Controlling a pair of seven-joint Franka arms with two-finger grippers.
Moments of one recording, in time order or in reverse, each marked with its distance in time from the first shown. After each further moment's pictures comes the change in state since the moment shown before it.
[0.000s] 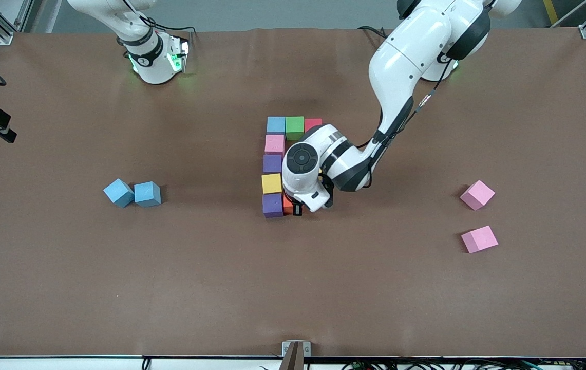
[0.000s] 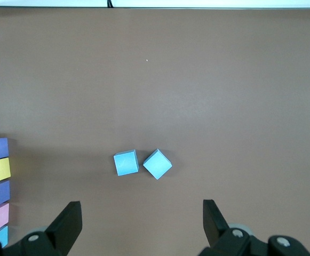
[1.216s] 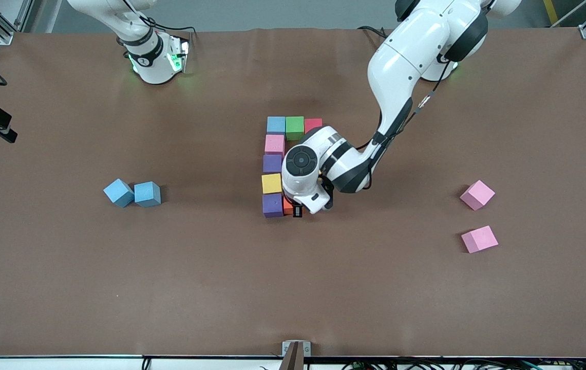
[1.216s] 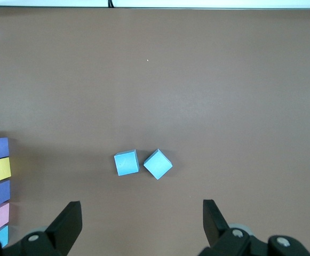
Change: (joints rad) left arm -0.011 0.017 0.018 0.034 -0.015 -0.017 -0.001; right arm 0.001 0.000 0.001 0.000 0.000 0.000 0.000
